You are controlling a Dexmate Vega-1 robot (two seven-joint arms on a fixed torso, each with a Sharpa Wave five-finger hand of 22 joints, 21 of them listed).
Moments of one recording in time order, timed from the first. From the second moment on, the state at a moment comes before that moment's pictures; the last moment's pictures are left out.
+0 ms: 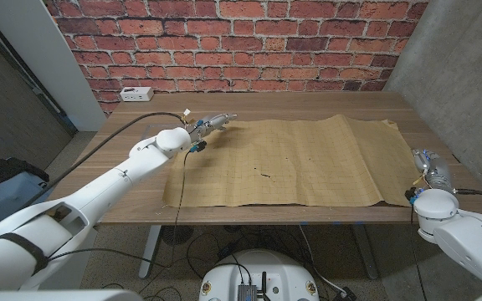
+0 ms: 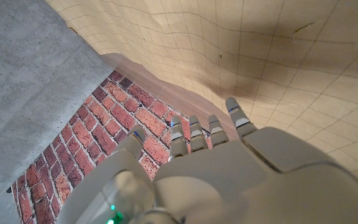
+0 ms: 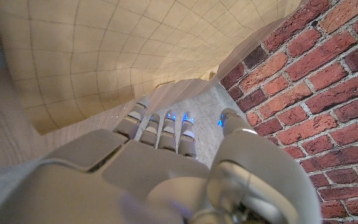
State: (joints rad) left arm 0.56 0.64 0.67 -1.39 -0.16 0.03 -0.14; left_hand 0.18 0.12 0.49 0.01 0.19 0.22 -0.01 0.22 0.17 0.10 0.02 0.24 0.18 0.03 0.05 0.19 0.17 -0.03 0.11 0.57 0.17; right arm -1.52 -0.67 0.13 -2.10 0.44 -0.55 -0.79; right_hand 0.50 0.20 0.35 -0.03 0.20 0.23 0.00 0.21 0.18 0.16 0.08 0.22 0.19 0.03 0.04 0.21 0.20 0.19 0.06 0.20 0.17
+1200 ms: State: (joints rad) left arm 0.56 0.65 0.68 -1.41 -0.12 0.06 -0.15; left_hand 0.19 0.12 0.50 0.00 0.19 0.26 0.01 0.22 0.17 0.12 0.03 0.24 0.18 0.04 0.04 0.19 0.17 -0.01 0.11 0.57 0.17; right arm -1.52 -0.58 0.17 -2.15 0.43 -0.80 -0.85; right_hand 0.52 0.19 0.38 -0.03 0.20 0.25 0.00 0.21 0.18 0.17 0.07 0.22 0.19 0.03 0.03 0.21 0.20 0.19 0.04 0.20 0.17
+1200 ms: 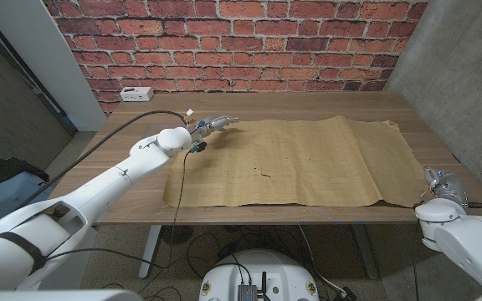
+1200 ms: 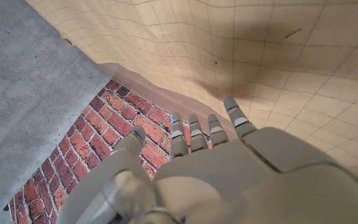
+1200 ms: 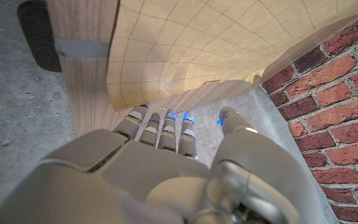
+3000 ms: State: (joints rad) left arm 0.55 0.65 0.68 -1.41 -0.11 0.07 -0.15; left_hand 0.19 0.12 0.50 0.00 0.19 0.26 0.00 0.19 0.17 0.11 0.02 0.22 0.18 0.03 0.04 0.18 0.17 0.00 0.10 0.55 0.18; right arm -1.43 -0.45 0.21 -2.14 0.49 -1.01 -0.90; right_hand 0.64 0.16 0.44 -0.14 0.18 0.53 0.09 0.23 0.20 0.65 0.11 0.38 0.23 0.69 -0.01 0.50 0.33 0.65 0.09 0.34 0.20
